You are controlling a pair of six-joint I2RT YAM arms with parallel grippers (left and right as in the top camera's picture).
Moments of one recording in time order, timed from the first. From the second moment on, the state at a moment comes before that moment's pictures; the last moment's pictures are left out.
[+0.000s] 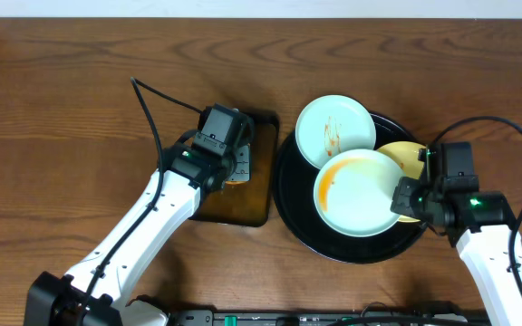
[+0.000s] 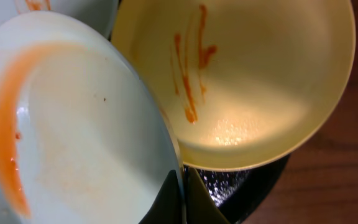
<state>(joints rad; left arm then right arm) -0.46 1.45 1.05 -0.71 -0.06 -0.43 0.09 1.13 0.81 -0.89 -0.03 0.37</state>
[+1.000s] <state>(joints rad) -0.46 1.45 1.05 -0.71 -0.06 -0.43 0.10 1.13 0.81 -0.93 -0.17 0.38</state>
